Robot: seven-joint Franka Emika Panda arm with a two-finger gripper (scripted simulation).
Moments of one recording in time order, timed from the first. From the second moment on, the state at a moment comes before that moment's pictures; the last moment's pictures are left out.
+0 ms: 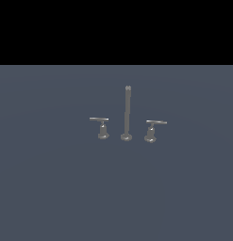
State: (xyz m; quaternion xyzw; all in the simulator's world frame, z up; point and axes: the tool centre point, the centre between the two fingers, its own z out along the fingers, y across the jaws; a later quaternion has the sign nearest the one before) arm -0.114 -0.020 0.438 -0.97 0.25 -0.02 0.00
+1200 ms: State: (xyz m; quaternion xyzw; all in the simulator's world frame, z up) arm 0.021 -0.115 0.246 -0.82 0.58 -0.01 0.00
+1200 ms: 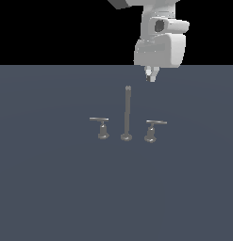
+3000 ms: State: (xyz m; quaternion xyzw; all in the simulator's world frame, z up) arm 0.023 -0.183 0.089 -0.67 0.74 0.00 0.00
